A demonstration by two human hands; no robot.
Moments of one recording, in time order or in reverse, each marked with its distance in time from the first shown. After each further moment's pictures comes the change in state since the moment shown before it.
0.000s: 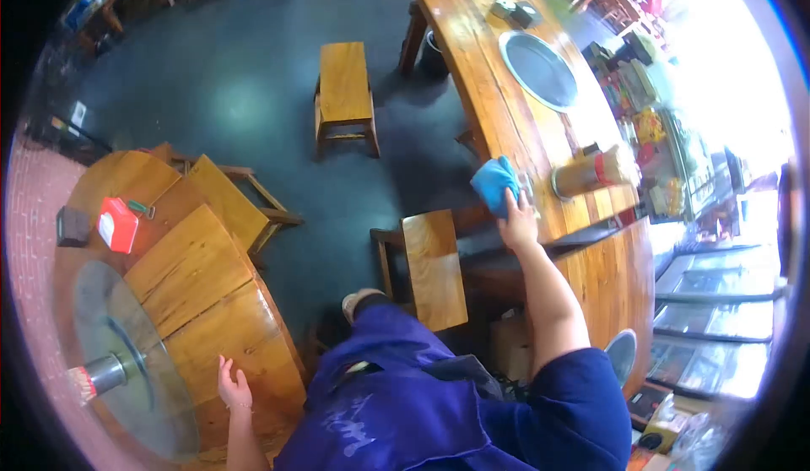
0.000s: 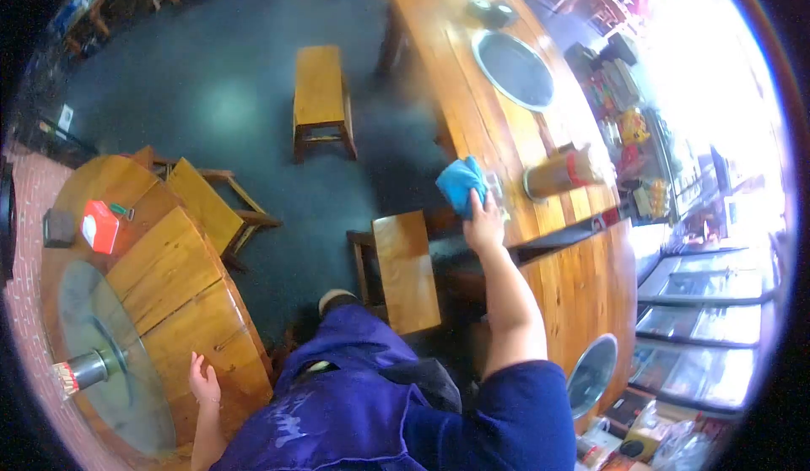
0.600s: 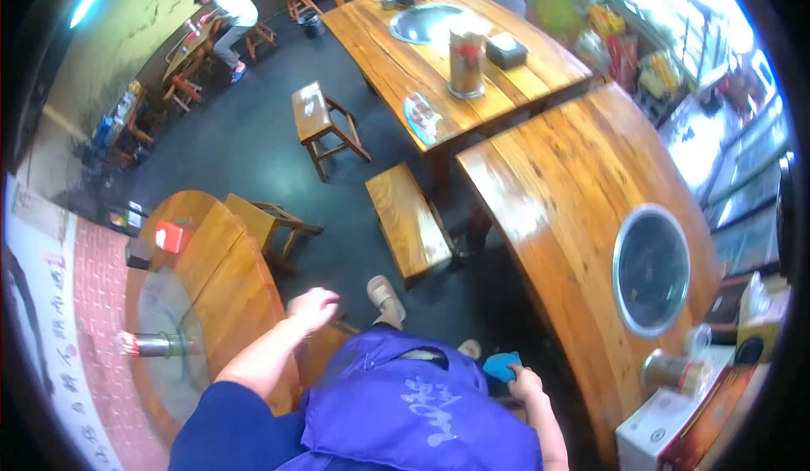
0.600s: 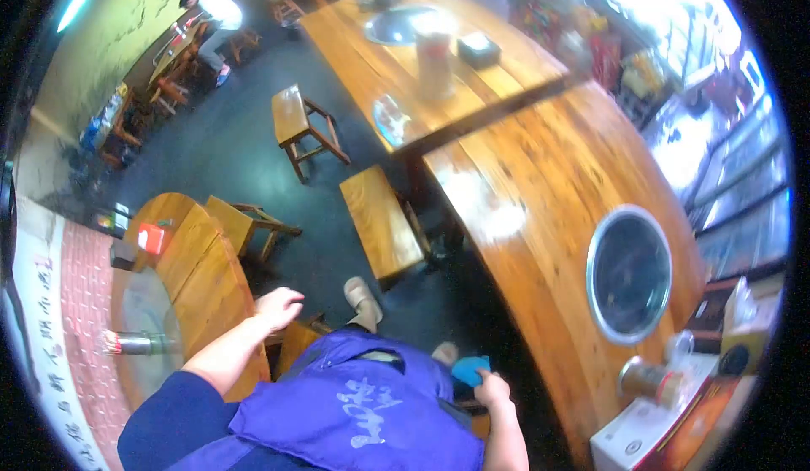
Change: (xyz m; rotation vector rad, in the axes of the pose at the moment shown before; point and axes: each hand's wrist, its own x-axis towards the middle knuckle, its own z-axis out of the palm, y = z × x) left_hand -0.231 0.310 0.066 0.541 -0.701 0.756; right_hand -0.723 0.229 0.109 0.544 -0.666 0.422
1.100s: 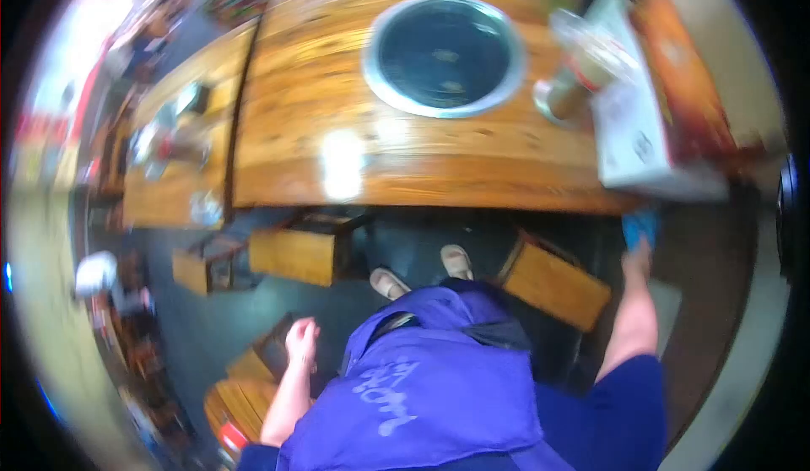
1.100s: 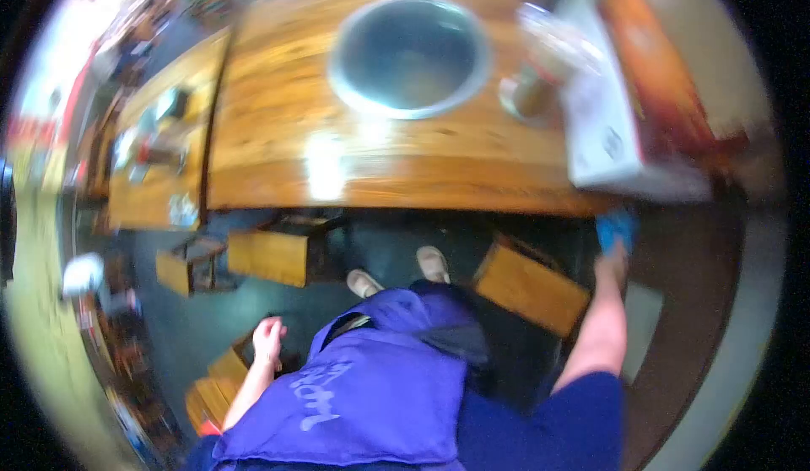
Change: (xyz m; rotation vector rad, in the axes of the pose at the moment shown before) left_hand 0.044 0.116 0.077 -0.461 -0.164 0.116; right_hand -0.278 0.298 0.144 0.525 0.697 1.298
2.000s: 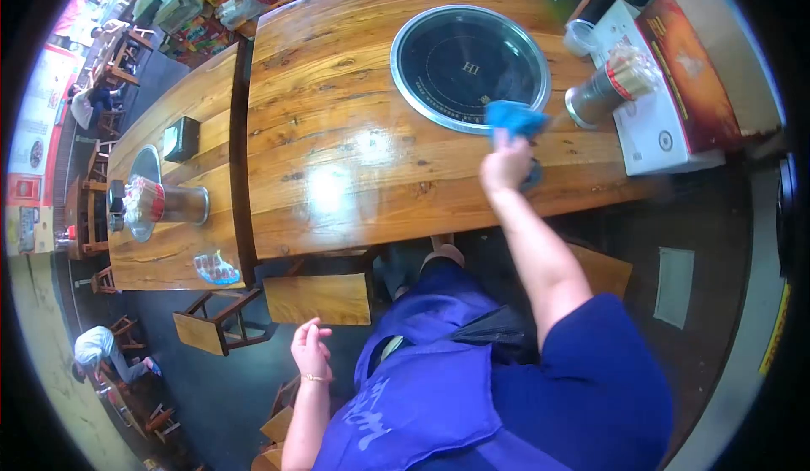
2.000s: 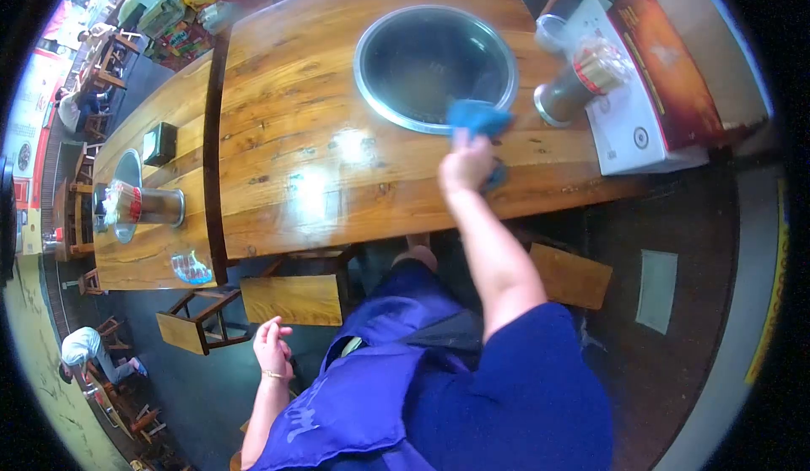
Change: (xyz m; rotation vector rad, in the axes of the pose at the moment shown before) left_hand 0.152 0.101 -0.080 -0.499 -0.111 -0.069; right_hand -0.156 -0.526 0.026 1.085 0.329 -0.092
